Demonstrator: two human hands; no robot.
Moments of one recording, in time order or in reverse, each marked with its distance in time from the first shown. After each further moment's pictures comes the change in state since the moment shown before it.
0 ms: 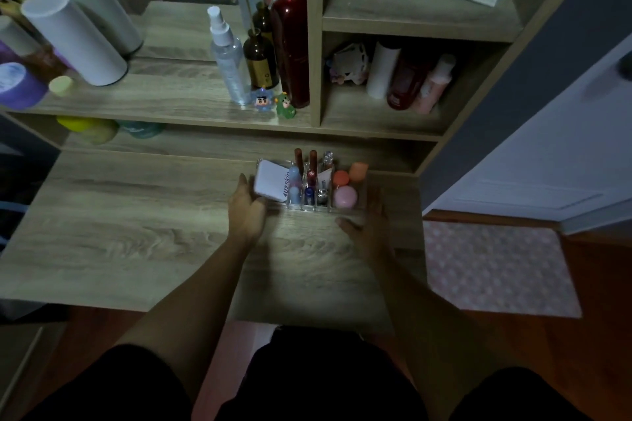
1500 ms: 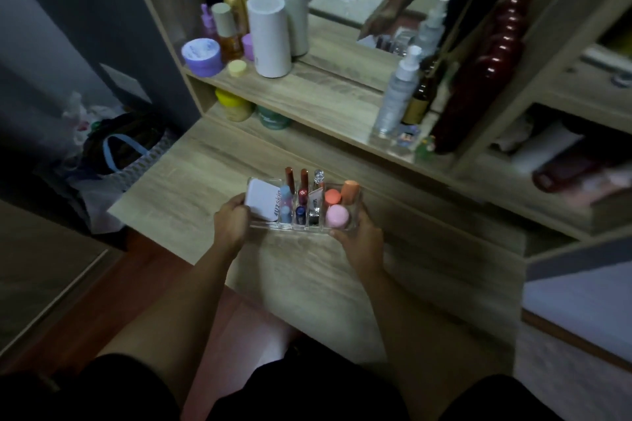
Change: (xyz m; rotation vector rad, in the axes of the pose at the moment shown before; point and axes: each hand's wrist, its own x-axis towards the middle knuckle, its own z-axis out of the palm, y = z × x) left_hand 0.009 -0.080 -0.163 -0.184 0.372 -0.287; right_hand -0.003 -0.115 0.139 -0.019 -0.164 -0.237
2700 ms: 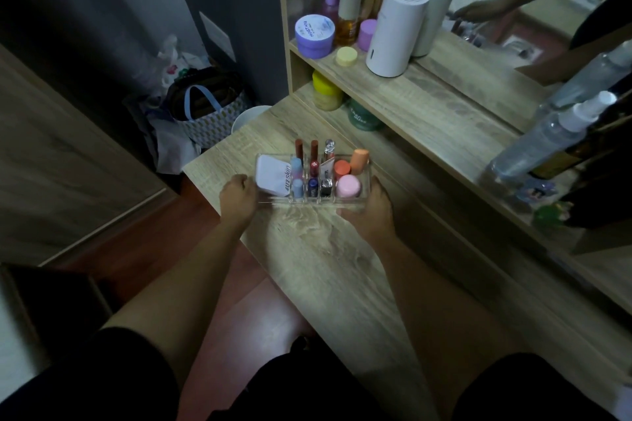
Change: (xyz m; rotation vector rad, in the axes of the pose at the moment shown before) left_hand 0.063 -0.042 -0.081 0.168 0.343 -0.065; right_hand 0.072 -0.069 0.105 -0.355 -0.343 -0.313
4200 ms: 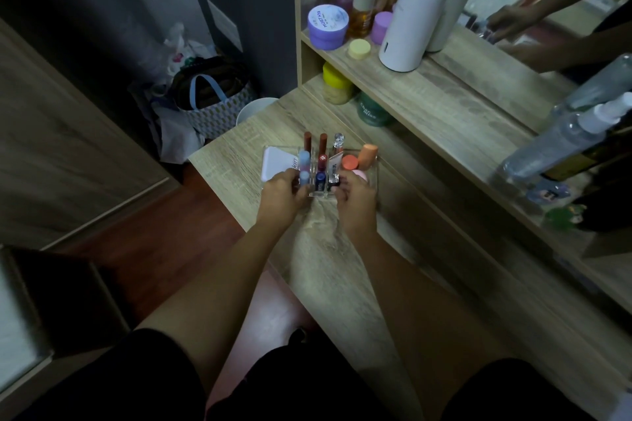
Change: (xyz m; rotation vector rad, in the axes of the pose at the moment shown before) left_hand -0.034 0.021 0.030 0.127 -0.105 0.405; right_hand -0.011 -0.041 0.022 0.226 0.099 -0.067
